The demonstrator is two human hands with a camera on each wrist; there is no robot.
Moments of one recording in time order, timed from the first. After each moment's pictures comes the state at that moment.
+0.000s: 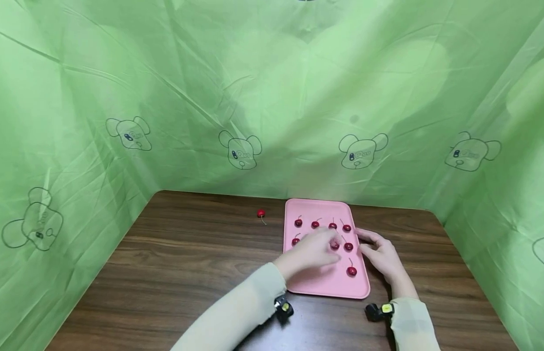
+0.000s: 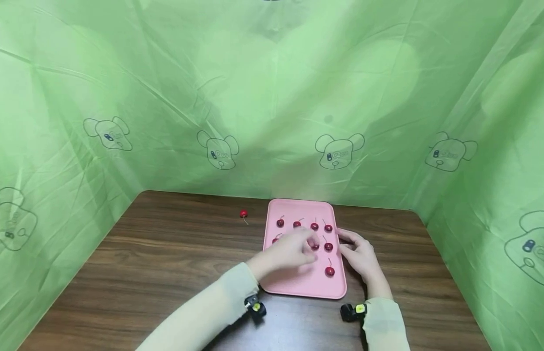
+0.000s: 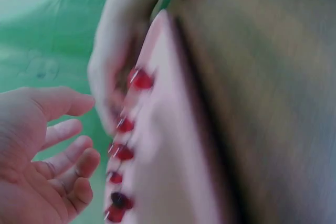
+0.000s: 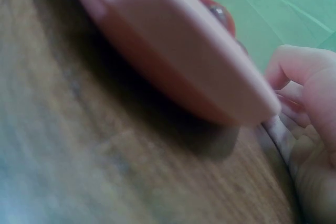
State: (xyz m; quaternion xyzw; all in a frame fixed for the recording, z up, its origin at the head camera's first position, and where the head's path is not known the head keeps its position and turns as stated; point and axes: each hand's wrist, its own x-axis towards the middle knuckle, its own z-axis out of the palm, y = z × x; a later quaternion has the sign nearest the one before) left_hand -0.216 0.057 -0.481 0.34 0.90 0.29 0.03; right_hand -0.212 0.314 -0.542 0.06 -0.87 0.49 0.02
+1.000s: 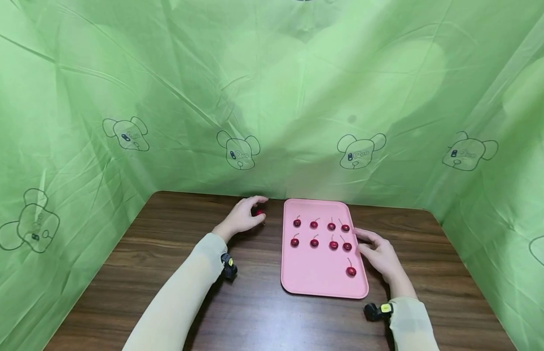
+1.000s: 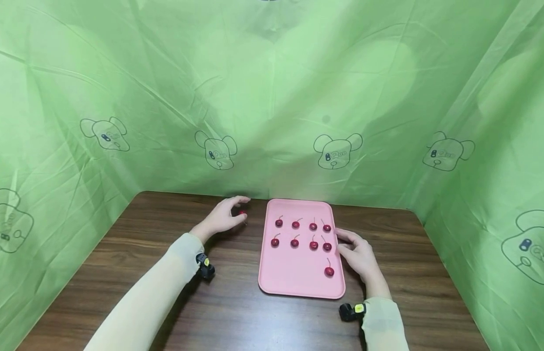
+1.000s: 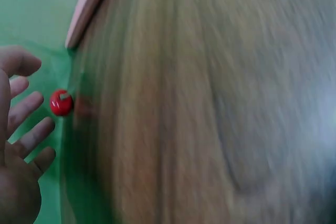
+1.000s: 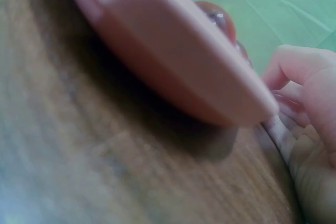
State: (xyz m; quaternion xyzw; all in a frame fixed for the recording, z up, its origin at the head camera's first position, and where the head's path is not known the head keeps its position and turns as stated) left_hand -0.317 -0.131 -0.514 0.26 0.90 0.35 -0.05; right_hand -0.213 0.313 -0.543 0.05 -0.87 0.49 0.02
